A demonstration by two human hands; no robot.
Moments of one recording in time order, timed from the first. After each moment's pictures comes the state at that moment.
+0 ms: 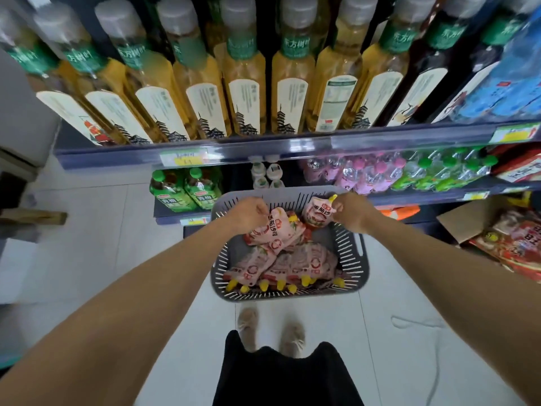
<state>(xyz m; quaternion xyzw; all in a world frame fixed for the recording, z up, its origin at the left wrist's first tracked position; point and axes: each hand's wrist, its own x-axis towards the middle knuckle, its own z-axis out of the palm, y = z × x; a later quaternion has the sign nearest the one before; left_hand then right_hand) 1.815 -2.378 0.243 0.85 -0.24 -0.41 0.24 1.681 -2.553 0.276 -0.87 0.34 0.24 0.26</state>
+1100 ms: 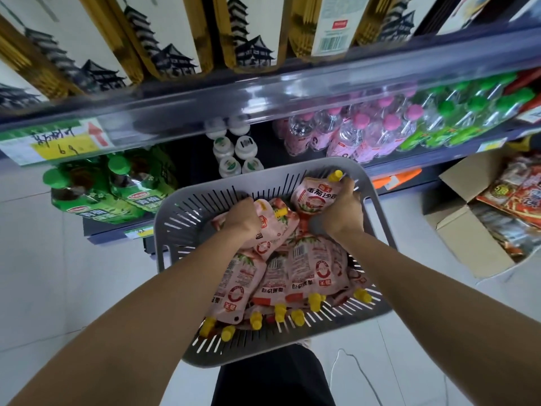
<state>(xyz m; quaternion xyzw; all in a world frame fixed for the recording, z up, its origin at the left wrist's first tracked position) 1.834 -2.437 0.049 0.89 -0.26 -0.35 0.10 1.699 -2.549 0.103 -0.75 0.58 0.04 0.32</state>
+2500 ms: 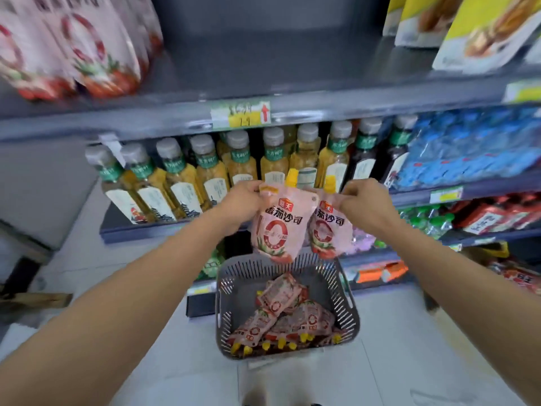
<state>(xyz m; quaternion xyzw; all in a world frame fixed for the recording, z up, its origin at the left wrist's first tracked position) 1.814 -2.397 0.447 0.76 -0.25 -0.34 0.50 1.663 -2.548 0.458 -0.85 0.37 -0.13 0.35</state>
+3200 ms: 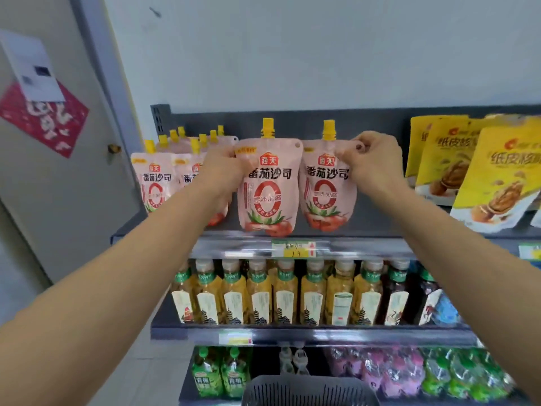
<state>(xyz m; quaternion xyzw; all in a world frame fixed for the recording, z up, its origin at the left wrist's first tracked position) 1.868 -2.347 0.701 0.71 -0.24 -0.06 0.66 1.766 -2.530 0.700 -0.80 0.21 -0.43 0.37</state>
